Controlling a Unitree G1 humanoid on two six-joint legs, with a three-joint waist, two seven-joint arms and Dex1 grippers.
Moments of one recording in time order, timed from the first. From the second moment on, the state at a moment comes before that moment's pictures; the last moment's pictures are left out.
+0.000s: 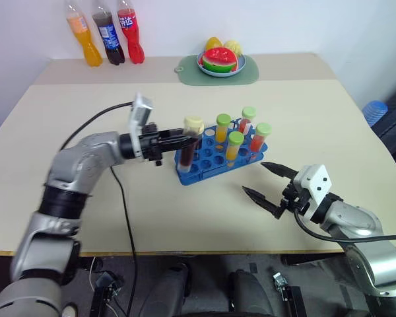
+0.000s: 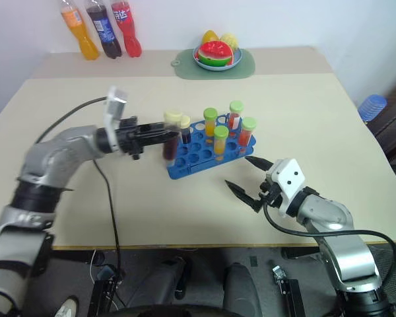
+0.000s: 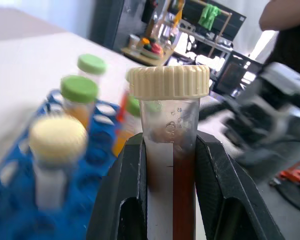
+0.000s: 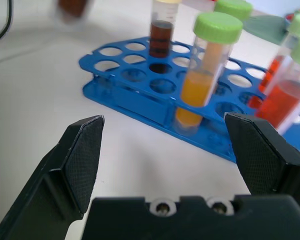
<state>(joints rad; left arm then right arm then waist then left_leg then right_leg) -0.77 0.54 -0.15 0.22 -0.74 0.51 -1.02 0.06 -0.60 -0.09 -0.51 0.34 0.34 0.65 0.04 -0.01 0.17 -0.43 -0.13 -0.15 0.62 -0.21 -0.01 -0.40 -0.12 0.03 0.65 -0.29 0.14</state>
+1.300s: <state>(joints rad) -0.30 0.45 0.03 -0.07 -0.42 0.10 -0.91 0.10 -0.55 -0.09 -0.48 0.32 0.34 0.55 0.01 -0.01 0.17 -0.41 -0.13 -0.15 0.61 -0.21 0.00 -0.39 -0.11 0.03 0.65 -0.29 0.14</state>
